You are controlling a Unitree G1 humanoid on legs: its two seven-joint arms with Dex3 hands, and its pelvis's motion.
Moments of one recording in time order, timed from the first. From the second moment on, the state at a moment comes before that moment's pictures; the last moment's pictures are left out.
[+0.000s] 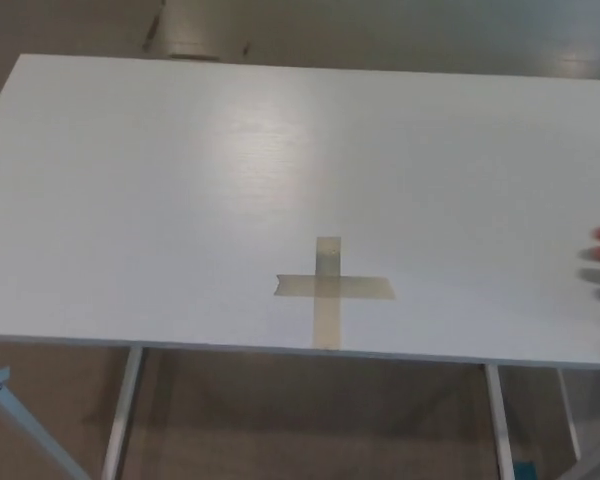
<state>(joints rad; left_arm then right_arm) -0.19 0.52 -0.08 1.30 0.24 -0.04 -0.21 -0.23 -0.23 -0.21 1.28 -0.03 -0.10 -0.01</state>
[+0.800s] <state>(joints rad) -0.17 0.49 0.00 1.30 0.21 -0.12 -0.11 -0.23 -0.24 -0.20 1.31 -0.03 -0.12 -0.06</state>
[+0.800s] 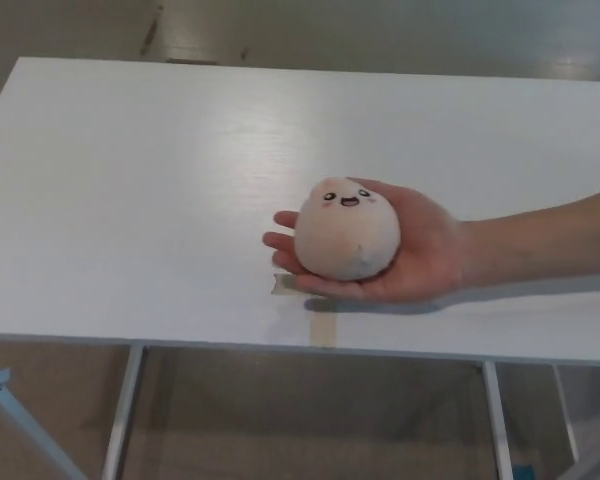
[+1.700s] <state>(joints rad) -0.06 0.48 0.01 1.11 0.19 -0.33 -0.10 -0.23 -0.24 -0.20 1.31 -0.03 -0.12 -0.08</state>
